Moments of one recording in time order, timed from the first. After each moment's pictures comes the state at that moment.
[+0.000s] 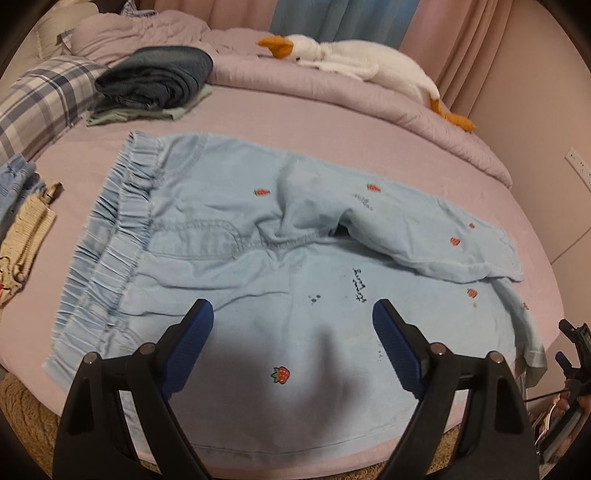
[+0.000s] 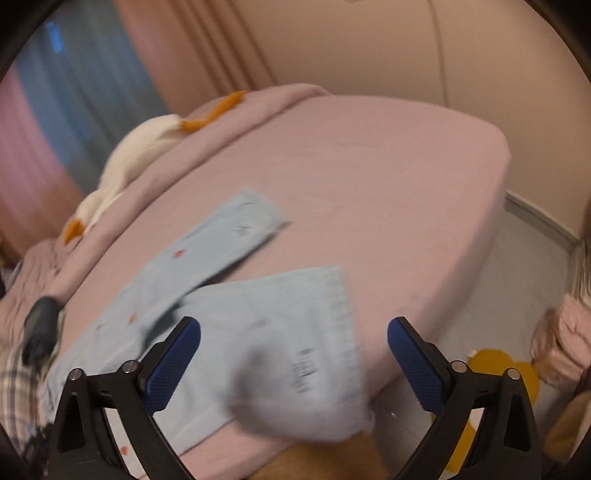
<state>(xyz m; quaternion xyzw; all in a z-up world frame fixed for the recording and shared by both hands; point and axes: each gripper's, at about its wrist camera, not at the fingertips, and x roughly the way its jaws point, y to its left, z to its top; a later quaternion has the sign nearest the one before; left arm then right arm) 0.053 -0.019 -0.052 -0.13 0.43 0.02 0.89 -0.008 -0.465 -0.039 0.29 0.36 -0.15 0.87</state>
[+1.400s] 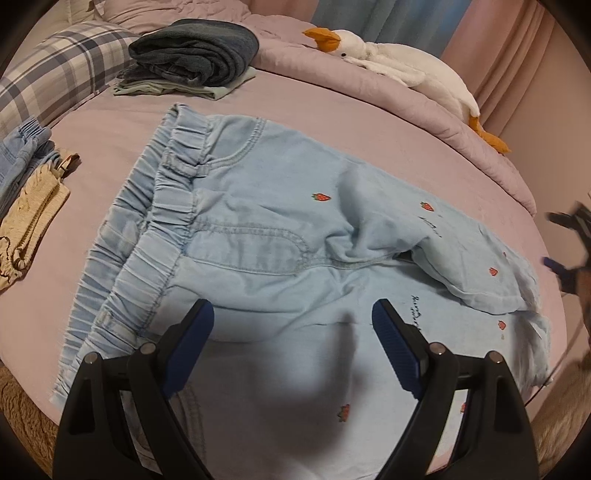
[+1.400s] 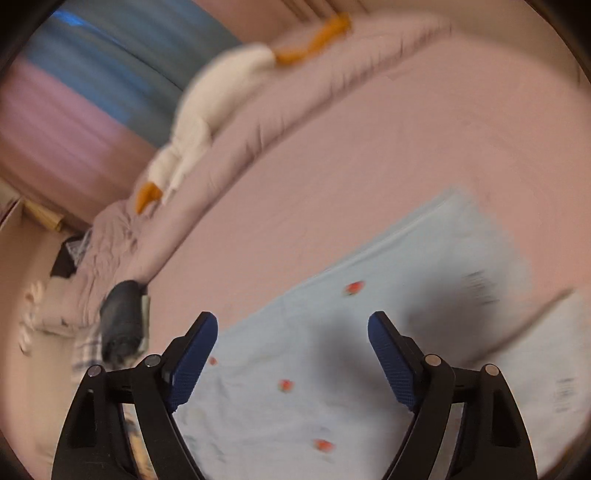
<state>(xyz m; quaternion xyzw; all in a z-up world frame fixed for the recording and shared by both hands) 0.069 0.031 -0.068 -0.18 0.44 0.06 0.88 0.231 -0.372 -0.008 0.36 0.49 0.03 0.80</state>
